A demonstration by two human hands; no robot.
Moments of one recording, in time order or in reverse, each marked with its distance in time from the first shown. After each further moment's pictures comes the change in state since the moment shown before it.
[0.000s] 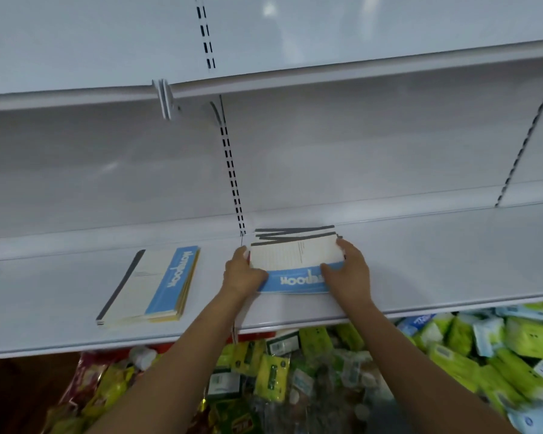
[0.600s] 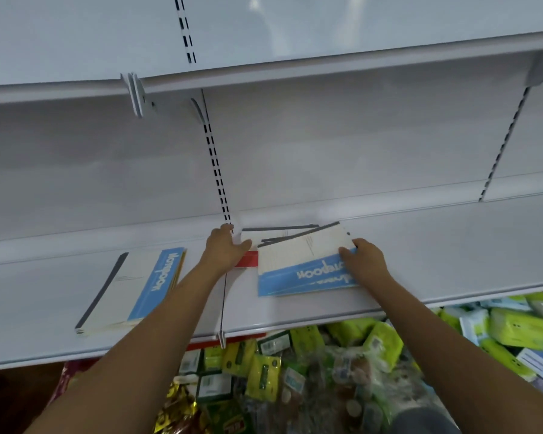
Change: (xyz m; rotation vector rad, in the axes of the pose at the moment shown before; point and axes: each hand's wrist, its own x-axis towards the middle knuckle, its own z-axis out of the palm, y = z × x) left_hand 0.060 0.014 -0.015 0.341 0.044 0.189; right_hand 0.051 0.020 -0.044 -0.383 -0.175 0.162
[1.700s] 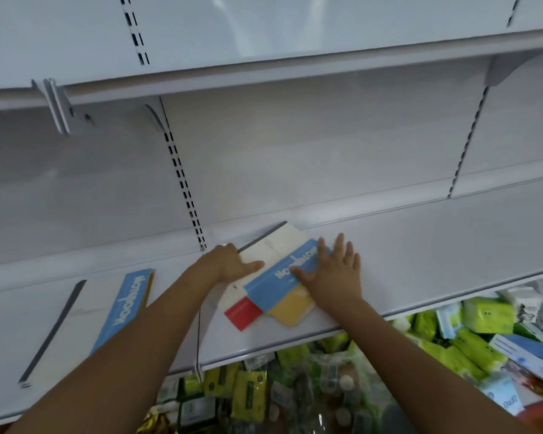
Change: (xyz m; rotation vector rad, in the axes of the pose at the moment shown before) left_hand 0.031 0.033 0.027 0.565 -0.362 0.101; right_hand -0.019 -0.014 0.022 -0.430 -0.011 -0.045
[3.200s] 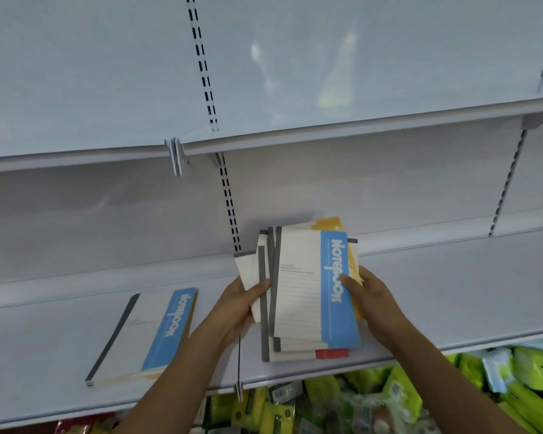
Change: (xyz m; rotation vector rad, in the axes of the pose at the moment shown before) left_hand -0.078 -0.033 0.008 -1.621 0.073 0.065; right_hand -0.013 -0.007 -0.032 1.395 -0.122 -0.071
